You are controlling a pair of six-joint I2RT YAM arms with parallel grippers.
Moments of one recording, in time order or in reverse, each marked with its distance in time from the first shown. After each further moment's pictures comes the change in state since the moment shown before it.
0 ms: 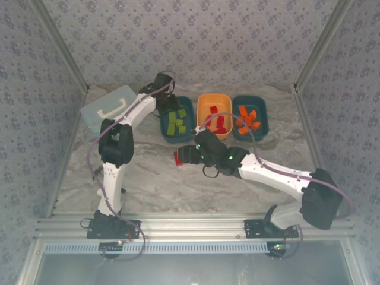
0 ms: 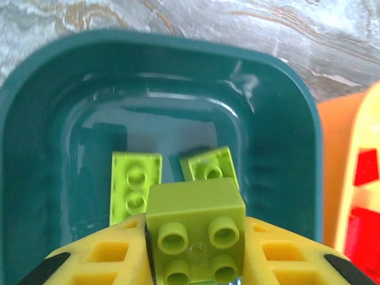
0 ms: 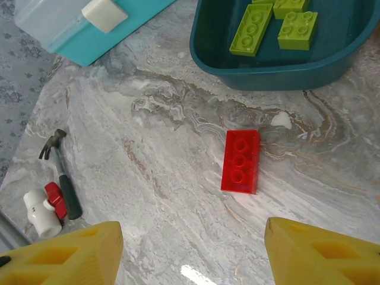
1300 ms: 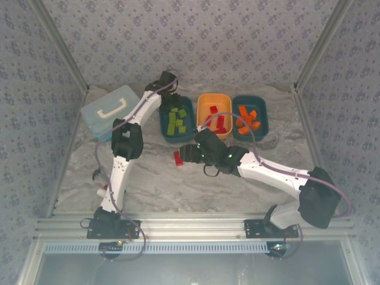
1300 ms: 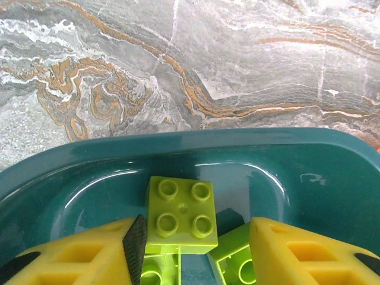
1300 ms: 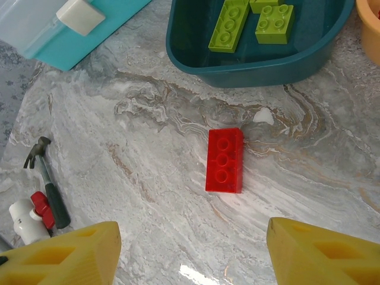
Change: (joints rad) left arm 0.009 0.259 0.364 -0.150 -0.054 0.095; right arm -0.024 0.011 0.003 -0.025 0.008 0.029
